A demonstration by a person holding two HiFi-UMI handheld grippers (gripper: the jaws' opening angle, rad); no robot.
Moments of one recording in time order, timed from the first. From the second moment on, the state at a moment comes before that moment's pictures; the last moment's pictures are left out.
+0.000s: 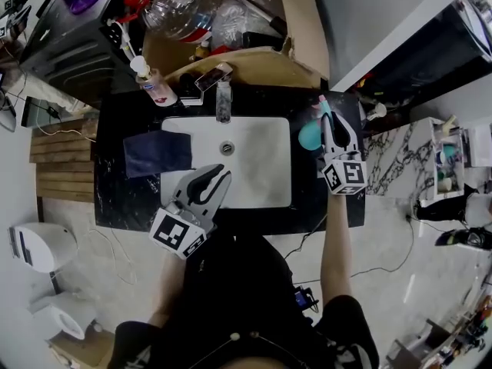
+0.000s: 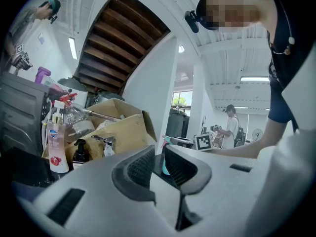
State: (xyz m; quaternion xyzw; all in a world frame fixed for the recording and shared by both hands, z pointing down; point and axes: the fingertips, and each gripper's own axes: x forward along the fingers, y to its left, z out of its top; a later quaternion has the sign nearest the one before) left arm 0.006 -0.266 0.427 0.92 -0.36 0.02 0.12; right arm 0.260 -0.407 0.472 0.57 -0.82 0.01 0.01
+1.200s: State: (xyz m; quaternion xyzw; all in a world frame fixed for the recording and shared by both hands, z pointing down) left arm 0.000 -0.286 0.431 0.93 -0.36 0.03 0.12; right arm 0.274 -0.399 0.451 0.56 -0.82 0.03 -0.06
